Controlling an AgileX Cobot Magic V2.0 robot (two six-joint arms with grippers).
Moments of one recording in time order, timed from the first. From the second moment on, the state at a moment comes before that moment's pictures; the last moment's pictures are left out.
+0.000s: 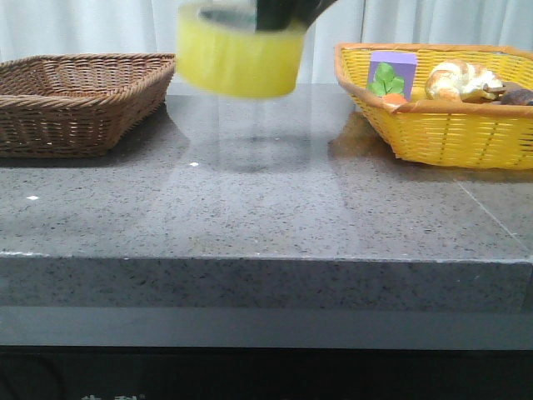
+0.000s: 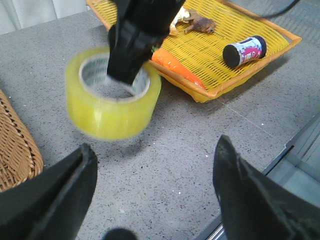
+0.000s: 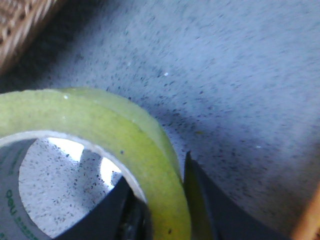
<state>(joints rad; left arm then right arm) -0.77 0.87 -0.83 0.05 0.41 -0.02 0.52 2.00 -2.02 0.04 1.11 -0.04</state>
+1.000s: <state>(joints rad) -0.77 0.87 -0.83 0.05 0.41 -0.02 0.54 1.73 -1.85 -0.01 1.00 0.01</state>
